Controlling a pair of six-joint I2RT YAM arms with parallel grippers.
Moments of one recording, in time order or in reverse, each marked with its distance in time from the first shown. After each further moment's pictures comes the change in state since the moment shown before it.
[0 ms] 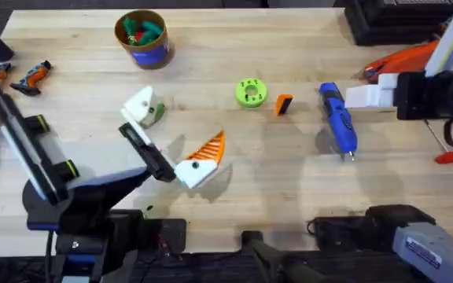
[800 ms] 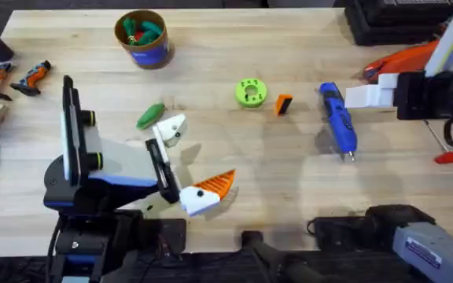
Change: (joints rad) left arm 0.000 0.000 0.000 -0.284 0.289 0.061; right arm 0.000 0.000 0.000 0.000 0.000 0.000
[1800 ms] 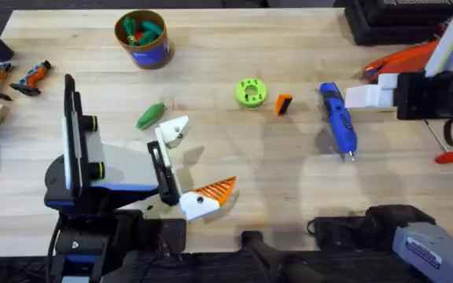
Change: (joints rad) left arm 0.000 0.000 0.000 -0.008 0.050 0.081; right arm 0.000 0.000 0.000 0.000 0.000 0.000
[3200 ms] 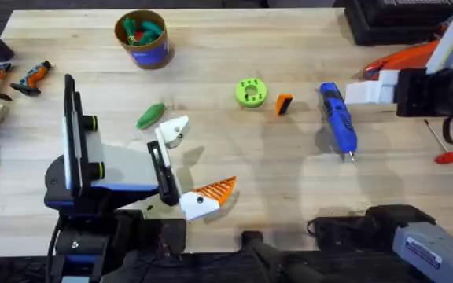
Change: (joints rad) left arm 0.000 0.000 0.000 0.000 0.000 0.000; right arm 0.000 0.000 0.000 0.022 0.000 0.026
